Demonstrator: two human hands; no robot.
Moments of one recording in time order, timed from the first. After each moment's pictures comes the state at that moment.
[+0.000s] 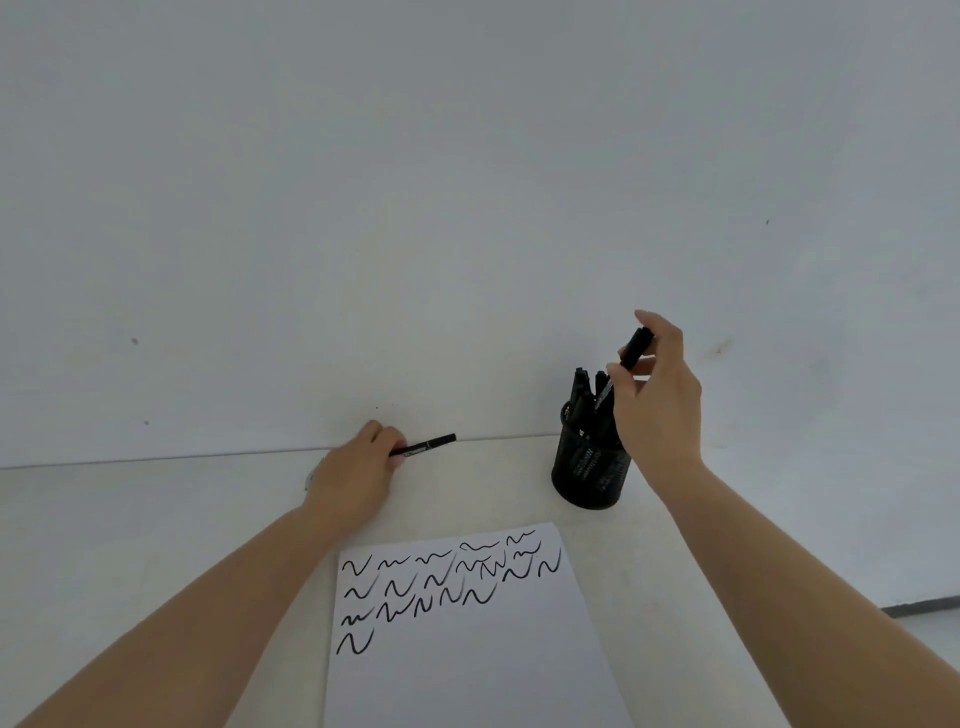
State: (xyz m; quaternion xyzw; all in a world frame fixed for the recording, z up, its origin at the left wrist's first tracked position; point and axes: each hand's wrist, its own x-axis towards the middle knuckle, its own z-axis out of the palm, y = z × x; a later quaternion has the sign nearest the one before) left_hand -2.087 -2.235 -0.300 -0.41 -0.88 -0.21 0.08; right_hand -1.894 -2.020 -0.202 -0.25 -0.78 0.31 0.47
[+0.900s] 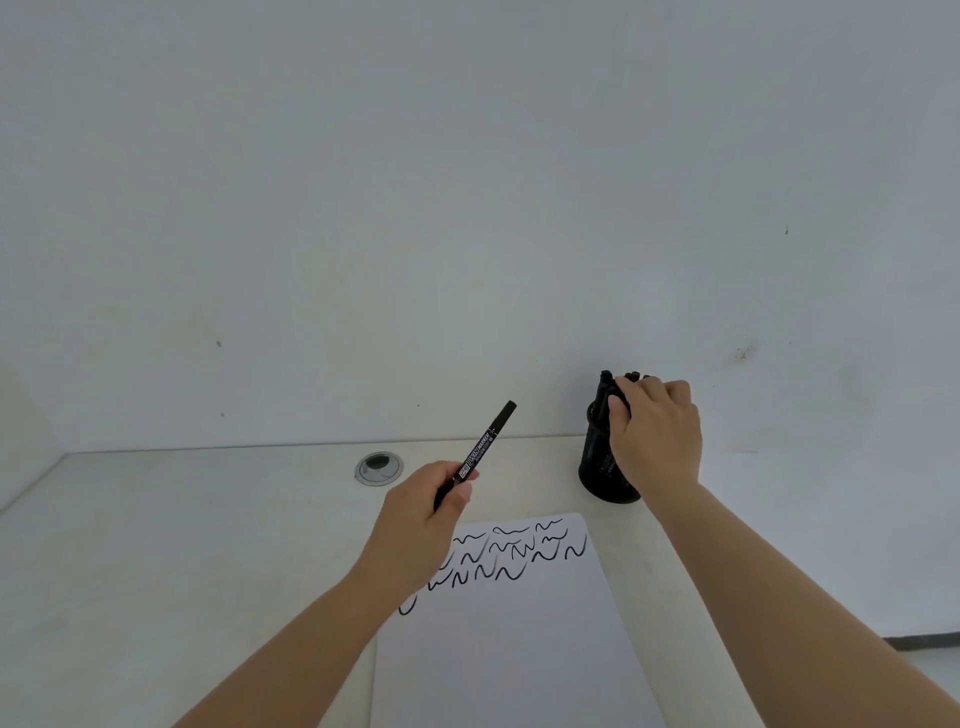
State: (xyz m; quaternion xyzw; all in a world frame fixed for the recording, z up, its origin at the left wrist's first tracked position) left_hand -1.972 -2.273 -0.264 -0.35 -0.77 -0.53 -0.05; right_hand -1.895 -2.031 -0.233 -0.32 -0.88 0.03 0.35
